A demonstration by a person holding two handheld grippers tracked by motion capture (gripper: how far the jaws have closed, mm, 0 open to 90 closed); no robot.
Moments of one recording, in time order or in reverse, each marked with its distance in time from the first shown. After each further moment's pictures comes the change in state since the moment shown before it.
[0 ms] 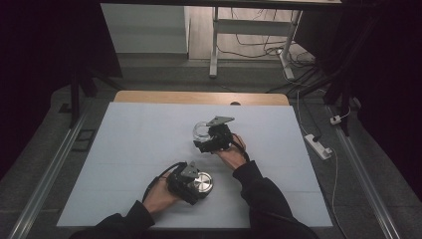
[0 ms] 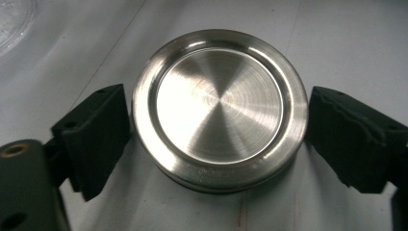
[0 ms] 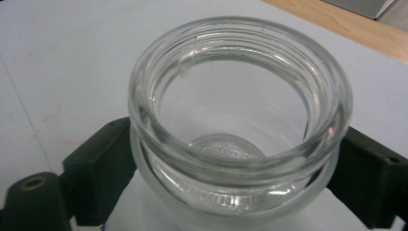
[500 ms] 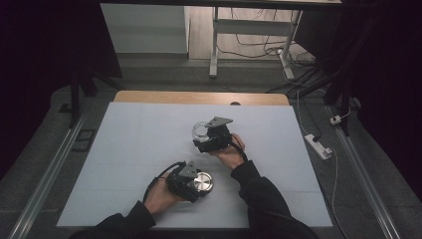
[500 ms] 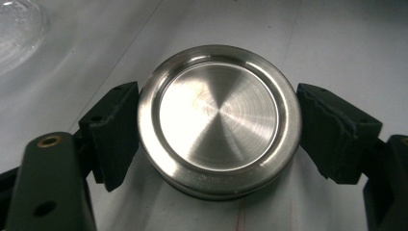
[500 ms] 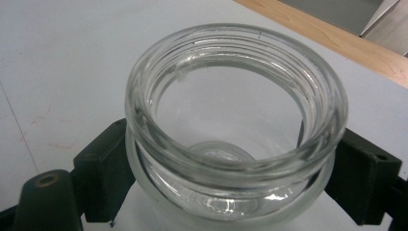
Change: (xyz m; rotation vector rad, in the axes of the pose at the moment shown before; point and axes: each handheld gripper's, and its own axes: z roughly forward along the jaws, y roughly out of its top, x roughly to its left) left arm -0.001 0.000 -0.002 -0.044 0.008 -0.002; right arm 0.004 -0.001 0.002 -0.031 -0.034 -0.045
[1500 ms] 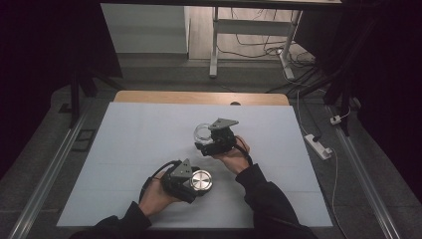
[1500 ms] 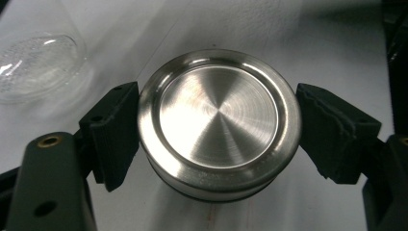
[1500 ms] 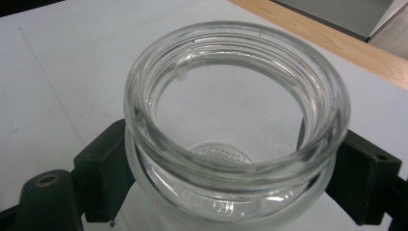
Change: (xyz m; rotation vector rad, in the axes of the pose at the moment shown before) left arm -0.012 0.010 -0.032 -0.089 0.004 0.018; right arm 0.009 0.004 -0.030 -0.013 0.028 0.002
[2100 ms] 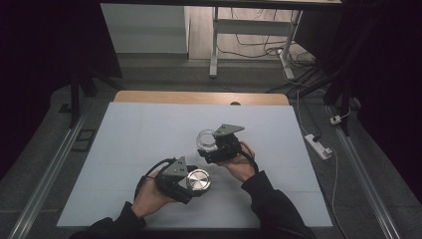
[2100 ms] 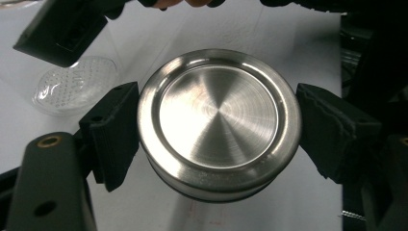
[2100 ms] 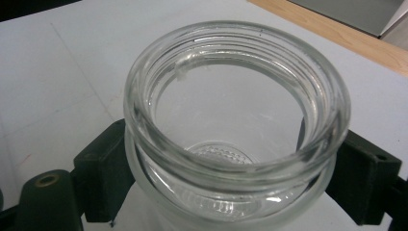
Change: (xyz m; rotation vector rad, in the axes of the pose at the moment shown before) left arm -0.006 0.012 -0.028 -0.029 -0.020 0.003; right arm 0.012 -0.008 -0.027 0.003 0.035 -0.005
